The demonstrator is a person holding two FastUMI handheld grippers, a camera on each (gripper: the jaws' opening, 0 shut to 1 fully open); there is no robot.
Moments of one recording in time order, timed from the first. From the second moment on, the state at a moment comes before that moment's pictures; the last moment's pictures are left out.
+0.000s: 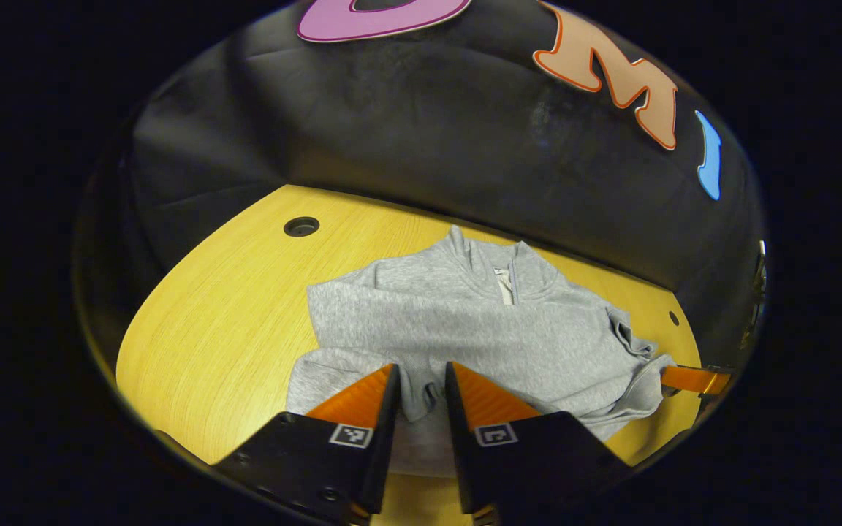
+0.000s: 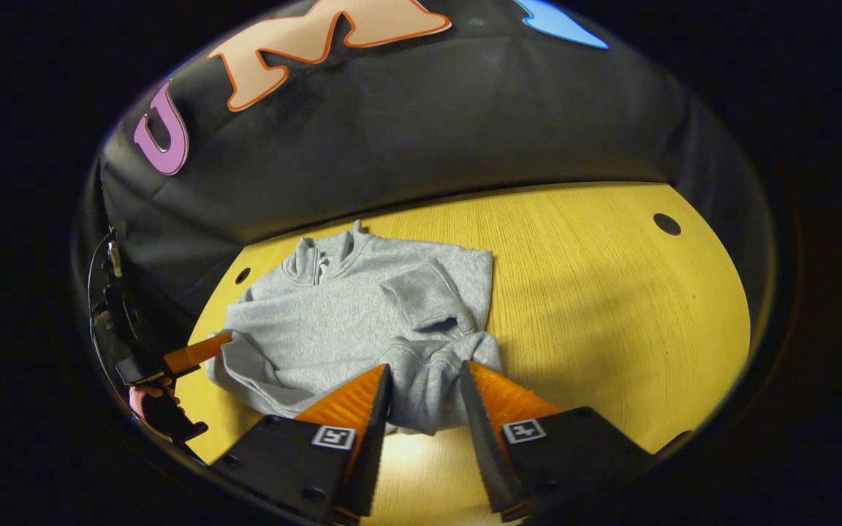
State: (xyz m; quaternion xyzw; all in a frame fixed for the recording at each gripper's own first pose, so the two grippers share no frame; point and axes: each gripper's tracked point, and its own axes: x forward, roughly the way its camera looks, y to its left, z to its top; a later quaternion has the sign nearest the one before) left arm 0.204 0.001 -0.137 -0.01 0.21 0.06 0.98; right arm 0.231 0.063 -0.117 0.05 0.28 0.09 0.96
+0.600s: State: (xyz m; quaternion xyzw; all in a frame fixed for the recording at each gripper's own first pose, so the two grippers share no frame) left arm 0.160 0.000 -0.021 0.04 0.07 0.07 0.99; right arm 0.207 0.068 -0.025 0.03 0.13 0.10 0.99
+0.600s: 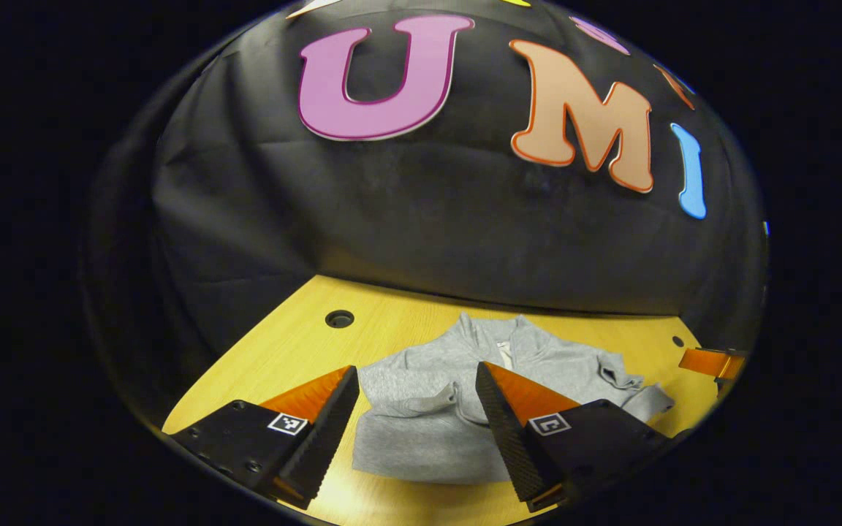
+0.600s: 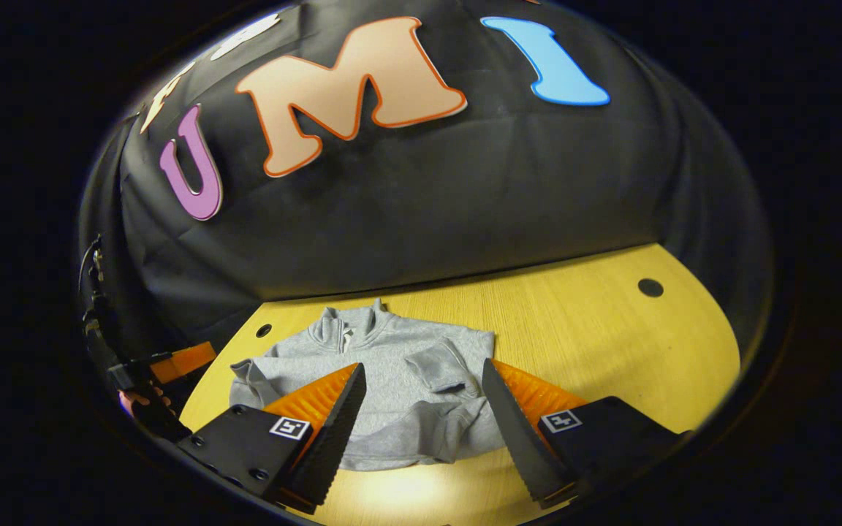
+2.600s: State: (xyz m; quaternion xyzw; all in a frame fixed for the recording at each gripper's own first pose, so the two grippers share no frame) left arm 0.009 -0.115 -0.057 0.14 0.12 -0.19 0.96; right arm -0.085 0.045 0.031 0.00 -0.03 -0.04 1.00
